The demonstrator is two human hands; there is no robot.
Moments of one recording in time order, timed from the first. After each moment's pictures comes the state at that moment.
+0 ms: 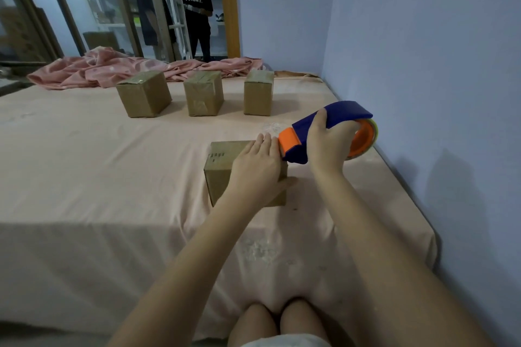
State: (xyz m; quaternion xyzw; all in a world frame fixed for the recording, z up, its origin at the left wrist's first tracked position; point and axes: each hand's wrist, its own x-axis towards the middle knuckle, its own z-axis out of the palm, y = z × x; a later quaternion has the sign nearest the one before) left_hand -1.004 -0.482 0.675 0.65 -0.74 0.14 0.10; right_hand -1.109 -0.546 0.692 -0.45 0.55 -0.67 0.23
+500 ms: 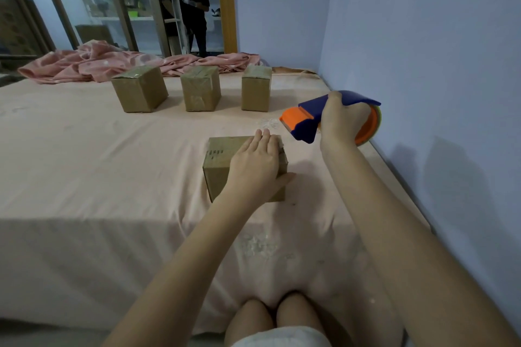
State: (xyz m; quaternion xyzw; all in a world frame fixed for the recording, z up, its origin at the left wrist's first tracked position) left_hand -1.002 -0.480 0.667 0.64 -0.74 0.15 0.17; right_hand -1.122 -0.552 0.729 -0.35 0.53 -0.69 0.34
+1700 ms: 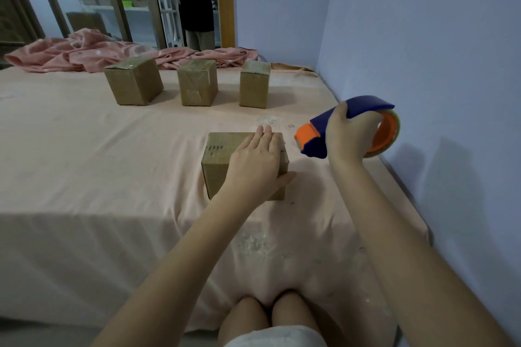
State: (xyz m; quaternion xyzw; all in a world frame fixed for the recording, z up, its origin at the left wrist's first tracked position) left_hand -1.001 -0.480 0.667 0.63 -0.74 0.16 0.15; right_hand -1.137 -0.550 0.702 -0.44 0.60 -0.64 0.17
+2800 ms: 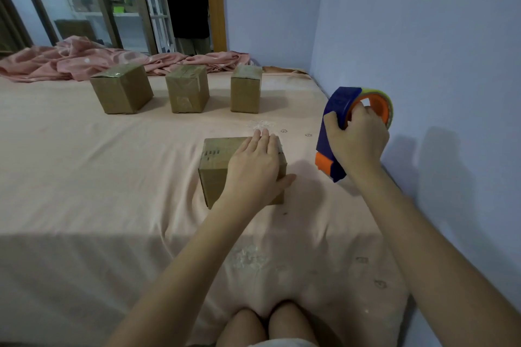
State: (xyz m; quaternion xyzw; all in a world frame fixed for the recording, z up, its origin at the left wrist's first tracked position) left_hand -1.015 -0.496 0.670 0.64 -0.74 0.16 0.15; right_hand -1.178 -0.567 0.694 -0.64 0.57 -0.51 -0.07
